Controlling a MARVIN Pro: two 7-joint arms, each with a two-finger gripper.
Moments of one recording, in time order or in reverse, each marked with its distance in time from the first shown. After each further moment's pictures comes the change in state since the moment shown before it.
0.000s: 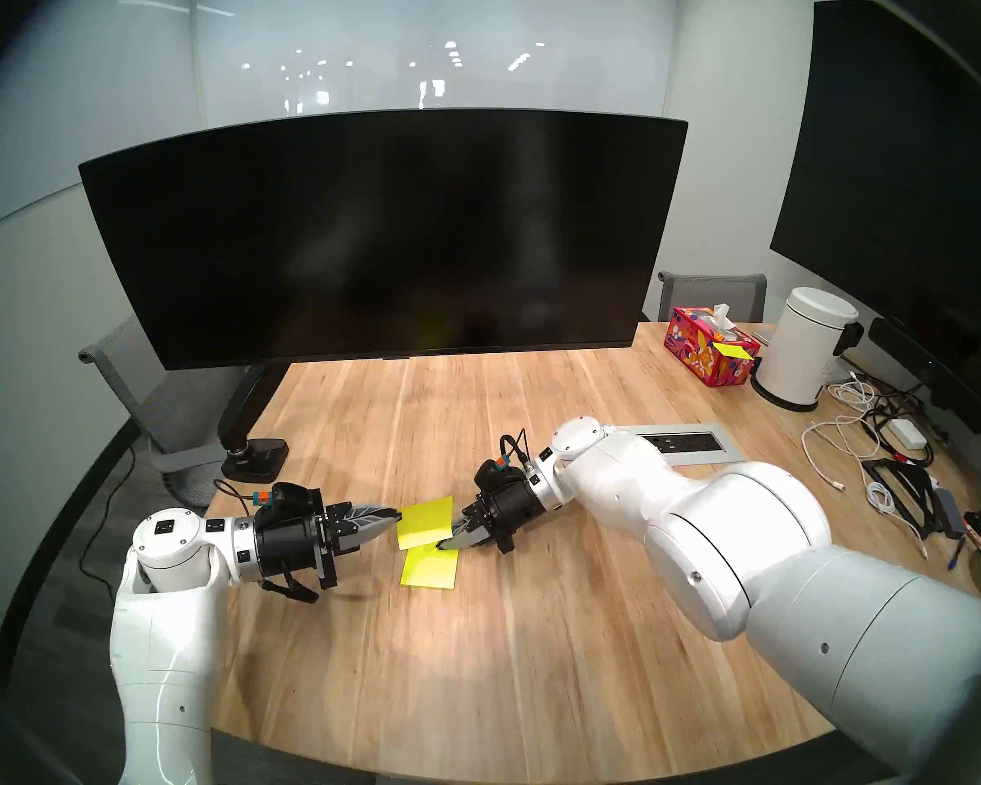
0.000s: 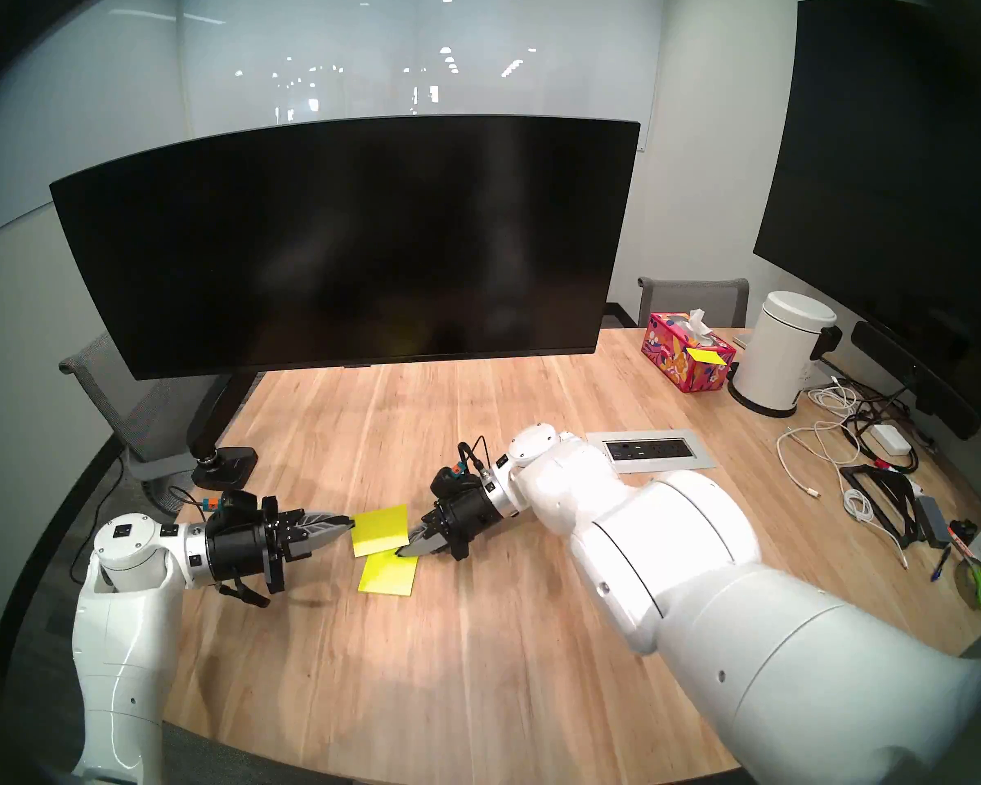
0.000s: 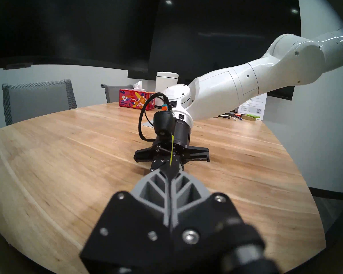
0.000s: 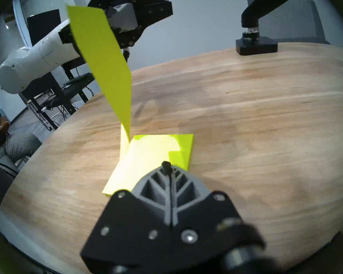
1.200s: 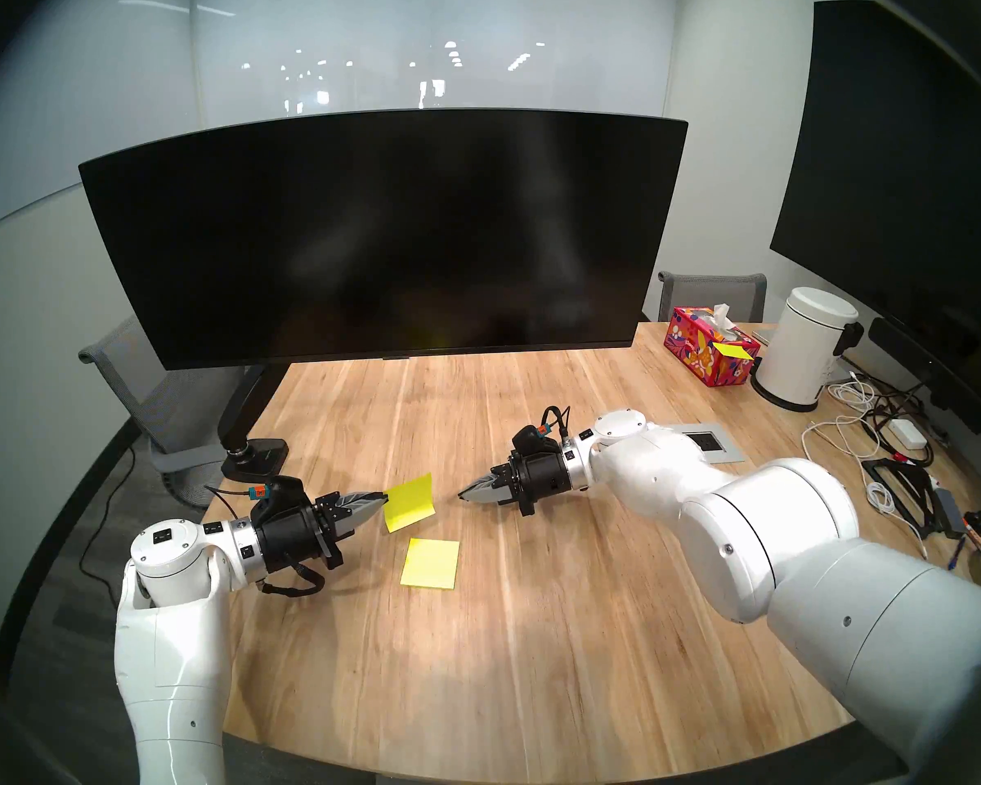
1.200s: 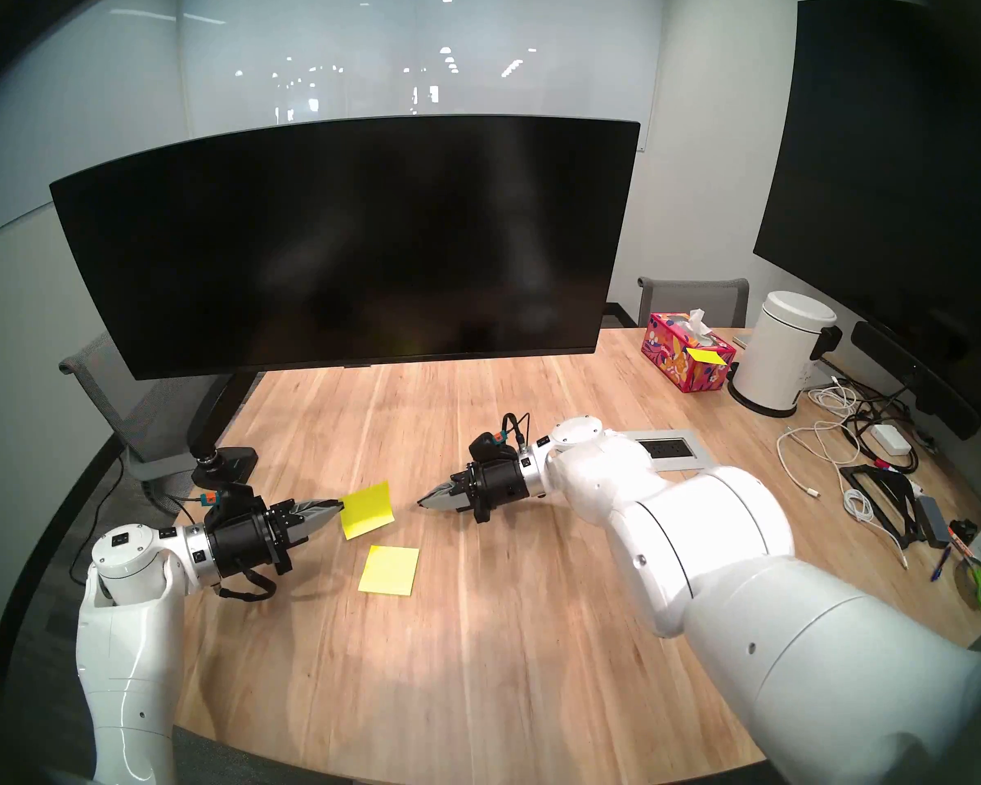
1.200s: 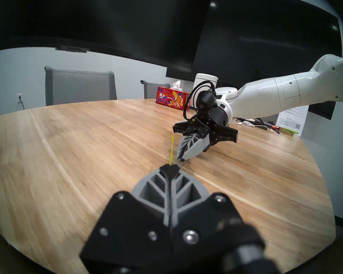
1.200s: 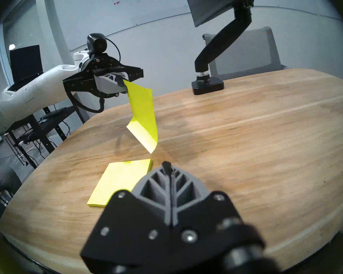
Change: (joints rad) left arm 0.027 -0.079 -0.042 -0.060 0.036 0.099 0.164; right arm 0.009 0.089 0.169 -0.003 0.085 -0.027 -0.012
